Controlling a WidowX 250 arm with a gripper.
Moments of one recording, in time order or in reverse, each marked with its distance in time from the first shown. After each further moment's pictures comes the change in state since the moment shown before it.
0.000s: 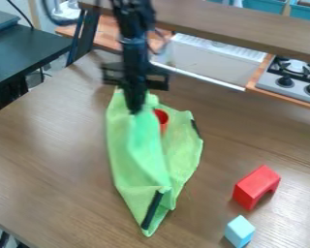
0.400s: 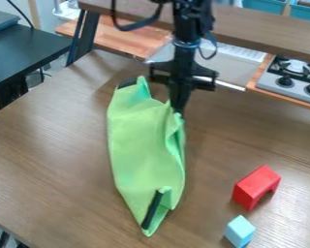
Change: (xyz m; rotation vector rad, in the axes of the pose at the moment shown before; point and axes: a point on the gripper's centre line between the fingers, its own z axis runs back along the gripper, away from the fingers) arm 0.028 -0.067 -0.014 0.067 -0.058 0.023
